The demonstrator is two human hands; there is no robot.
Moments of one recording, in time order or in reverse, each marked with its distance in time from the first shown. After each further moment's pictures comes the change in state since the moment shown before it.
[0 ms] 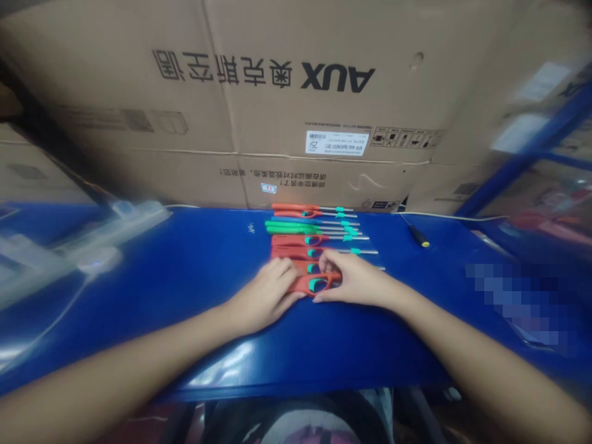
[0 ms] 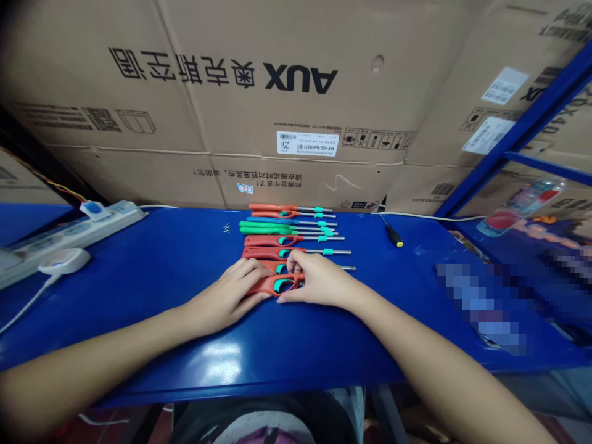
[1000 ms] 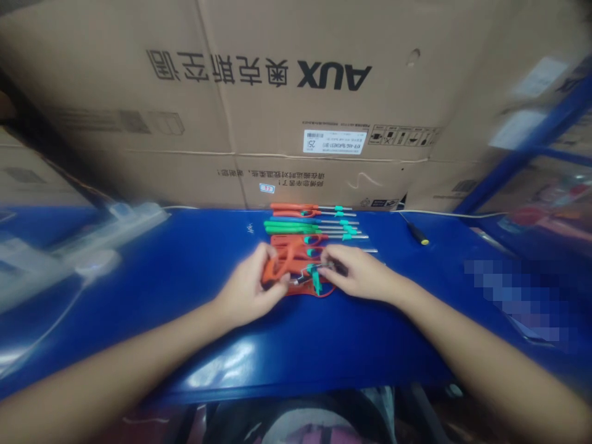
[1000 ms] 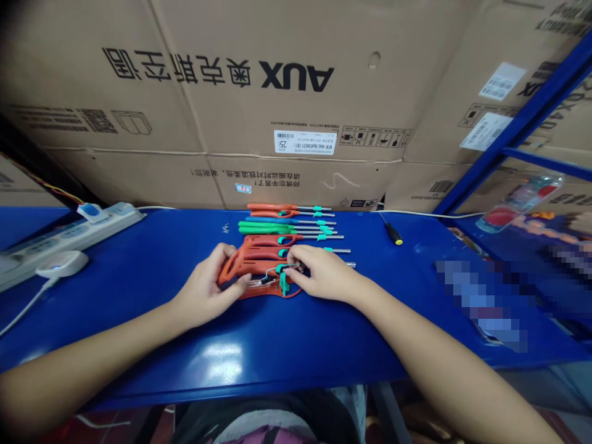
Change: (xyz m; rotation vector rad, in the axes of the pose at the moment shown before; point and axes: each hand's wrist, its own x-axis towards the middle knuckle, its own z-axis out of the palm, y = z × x) left_hand -0.006 -0.003 -0.014 -0.176 0.291 -0.230; right_hand 0.000 0.010 -0.006 -0.196 0.128 -0.214
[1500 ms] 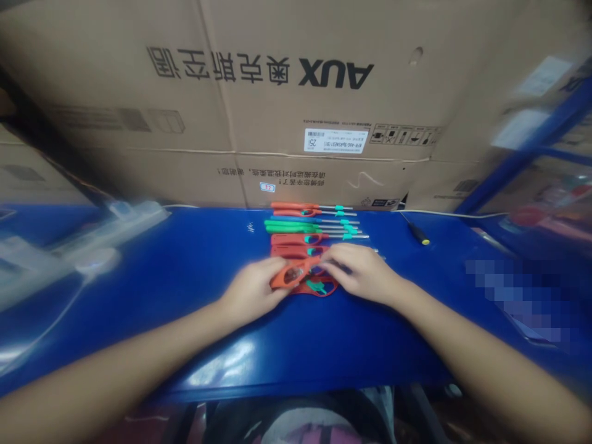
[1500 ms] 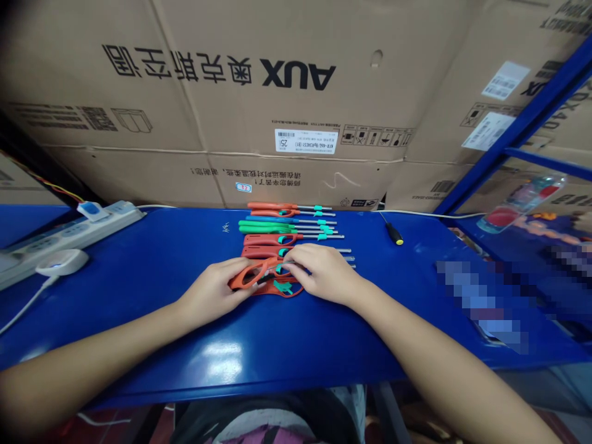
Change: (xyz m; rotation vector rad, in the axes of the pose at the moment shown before) left_hand 0.004 -0.008 0.009 0.100 -0.182 0.037; right_hand -0.002 -0.003 -0.001 -0.133 0.182 -0.186
